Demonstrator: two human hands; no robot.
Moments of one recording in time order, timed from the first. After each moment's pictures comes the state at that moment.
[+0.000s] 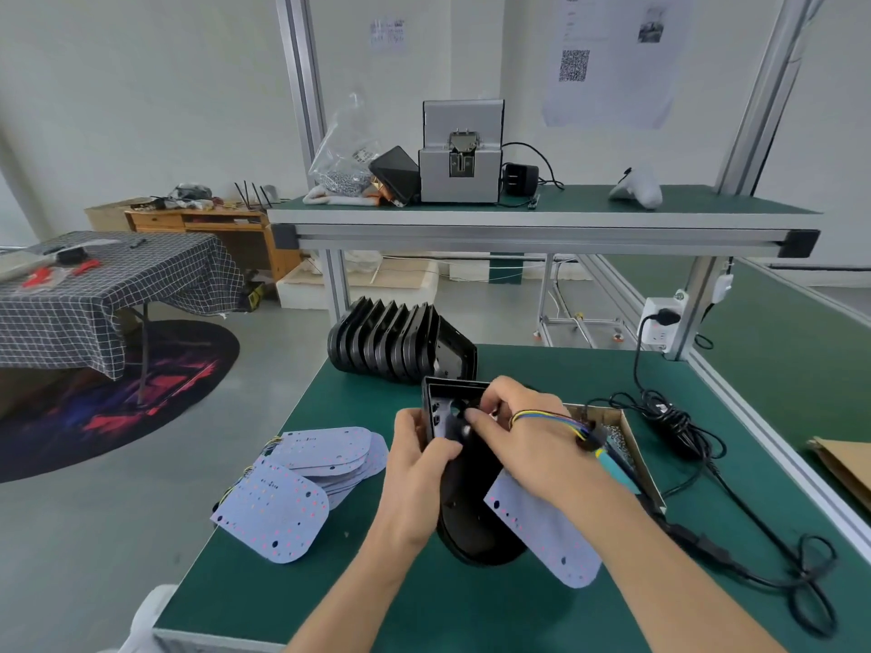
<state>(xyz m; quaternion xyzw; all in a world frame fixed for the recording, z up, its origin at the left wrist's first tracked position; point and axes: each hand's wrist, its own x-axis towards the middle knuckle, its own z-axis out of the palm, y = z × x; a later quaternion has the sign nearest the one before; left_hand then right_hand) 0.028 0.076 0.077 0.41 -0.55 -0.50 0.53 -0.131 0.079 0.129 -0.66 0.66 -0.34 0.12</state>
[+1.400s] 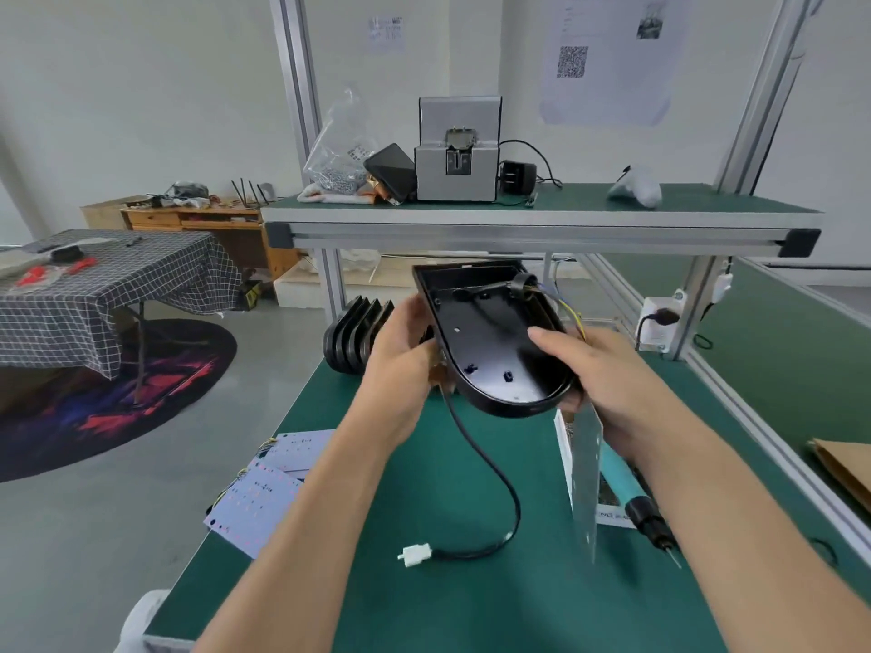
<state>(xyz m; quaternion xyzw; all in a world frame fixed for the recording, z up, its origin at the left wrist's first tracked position) 0.021 0.019 0.171 0.29 -0.57 -0.52 0.56 -0.179 0.079 0.188 -0.51 0.50 -0.55 0.43</state>
